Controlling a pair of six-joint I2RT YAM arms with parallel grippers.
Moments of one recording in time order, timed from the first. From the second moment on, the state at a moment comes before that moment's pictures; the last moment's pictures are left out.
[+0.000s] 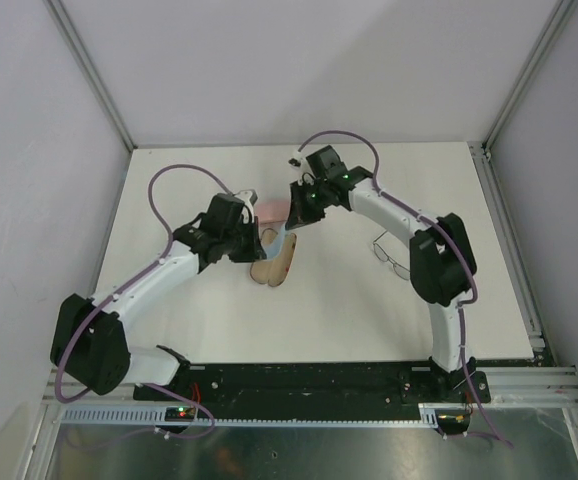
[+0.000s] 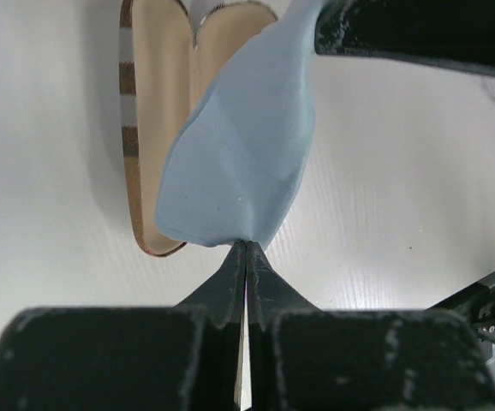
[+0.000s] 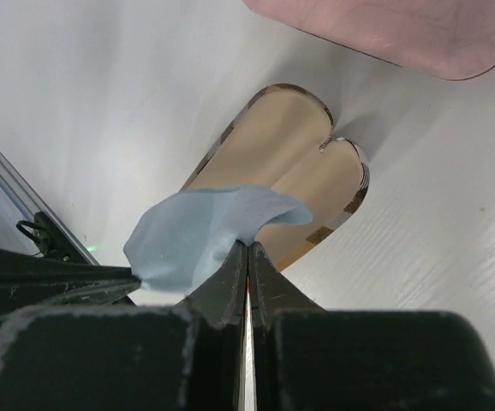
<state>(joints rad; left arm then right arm) -0.50 1.34 0.98 -0.48 0.14 -0.46 0.59 2.01 1.72 -0.57 -0.45 0.38</state>
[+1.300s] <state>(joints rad) -0.49 1.43 0.82 -0.32 0.17 -0.54 0.61 2.40 2.15 -0.88 -0.48 0.25</state>
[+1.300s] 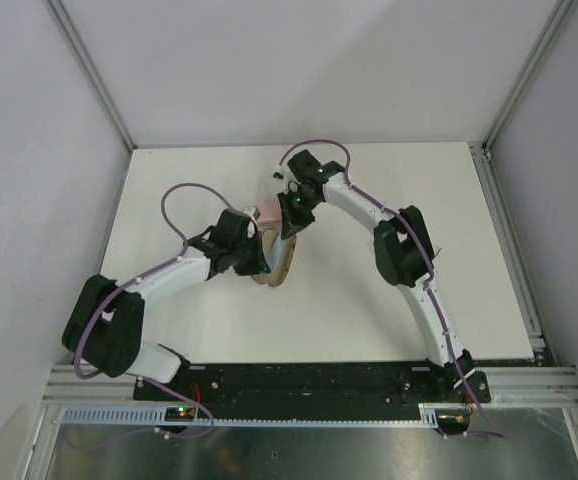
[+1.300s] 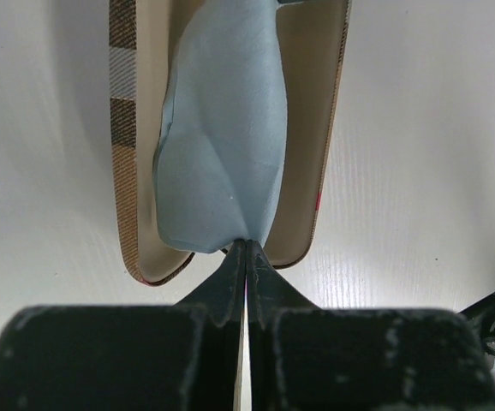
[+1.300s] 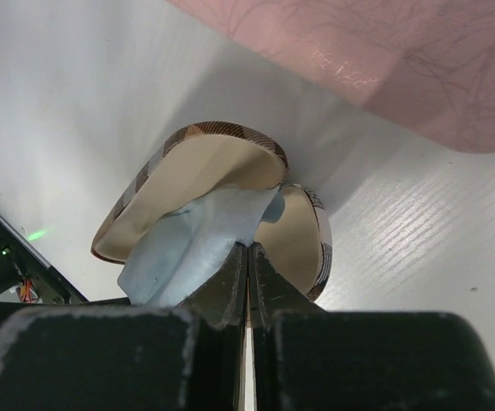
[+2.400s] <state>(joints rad) -0.62 1.60 0.83 -0.20 0.19 -0.58 0.58 2.34 1.93 -0.86 -0.40 0.21</state>
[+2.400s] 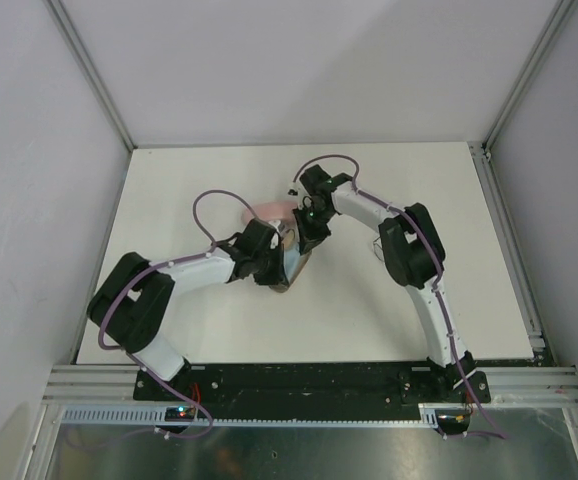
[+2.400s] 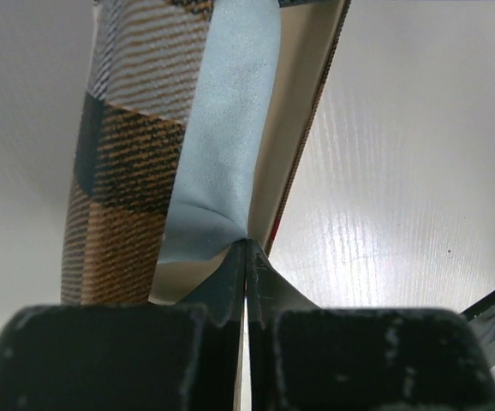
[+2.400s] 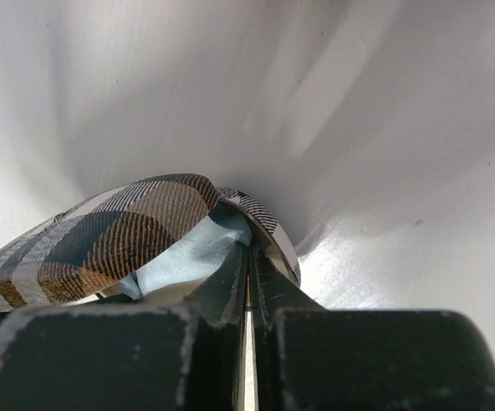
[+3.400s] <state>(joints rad) -0.66 1.64 0.84 -0.18 0.16 -0.57 0.55 2.20 1.71 -0.76 -0.36 0.22</state>
